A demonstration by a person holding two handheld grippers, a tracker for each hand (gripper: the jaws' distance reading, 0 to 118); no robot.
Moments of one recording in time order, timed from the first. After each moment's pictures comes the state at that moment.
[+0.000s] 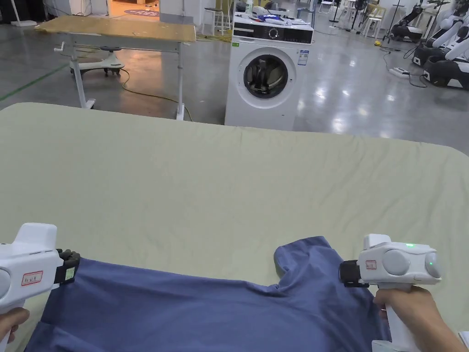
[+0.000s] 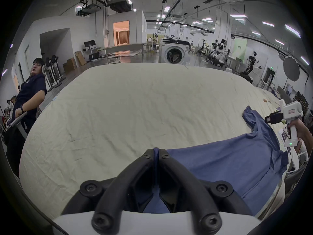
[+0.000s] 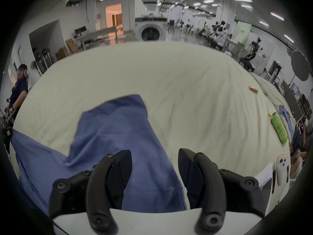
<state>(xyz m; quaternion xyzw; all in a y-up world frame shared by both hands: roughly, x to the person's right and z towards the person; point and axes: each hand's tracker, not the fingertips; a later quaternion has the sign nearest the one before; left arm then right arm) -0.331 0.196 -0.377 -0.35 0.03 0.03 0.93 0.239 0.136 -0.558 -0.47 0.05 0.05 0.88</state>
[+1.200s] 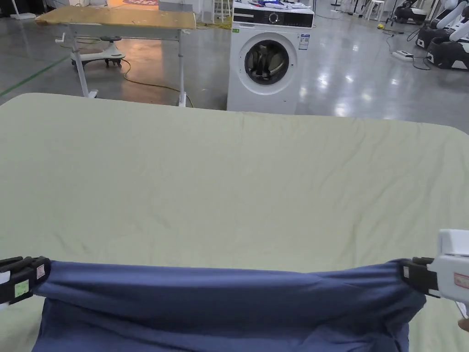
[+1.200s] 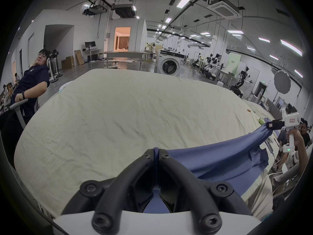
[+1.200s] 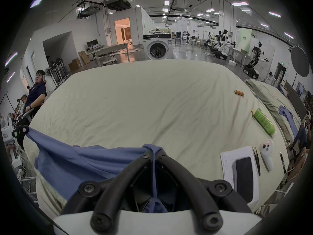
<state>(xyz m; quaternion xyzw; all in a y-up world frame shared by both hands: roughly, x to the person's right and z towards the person) -0.360 0.221 -0.260 -0.31 0.00 0.09 0.95 0.291 0.231 -0.381 -0.39 0.09 0.02 0.92</state>
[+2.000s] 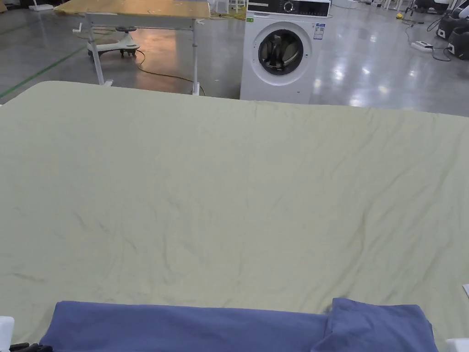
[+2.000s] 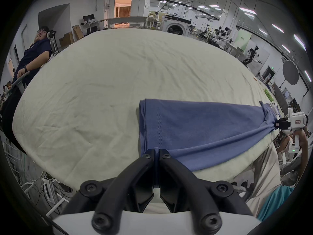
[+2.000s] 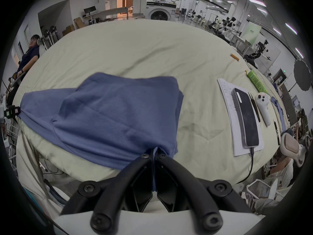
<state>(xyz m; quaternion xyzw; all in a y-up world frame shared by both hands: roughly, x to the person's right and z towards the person) -0.347 0.129 -0.184 -0.46 0.01 0.08 0.89 0.289 0.130 -0.272 -0.51 0.06 0.10 0.85</state>
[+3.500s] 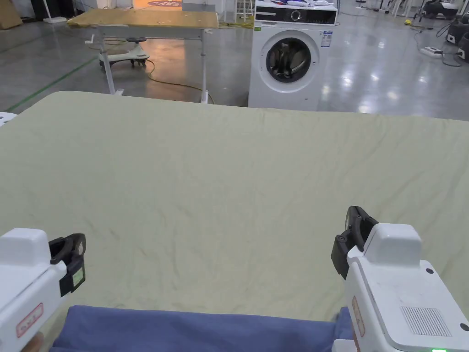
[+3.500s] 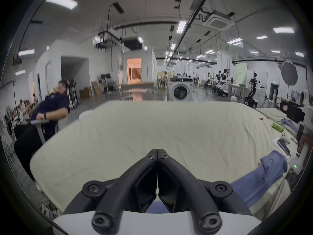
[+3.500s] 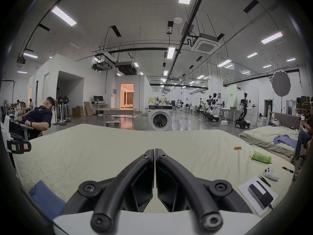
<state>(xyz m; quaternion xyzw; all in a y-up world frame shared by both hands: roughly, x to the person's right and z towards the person) -0.302 0.217 -0.216 -0.20 0.08 0.03 0.98 0.118 0.238 -0.286 -0.04 0.07 0.03 1.00</state>
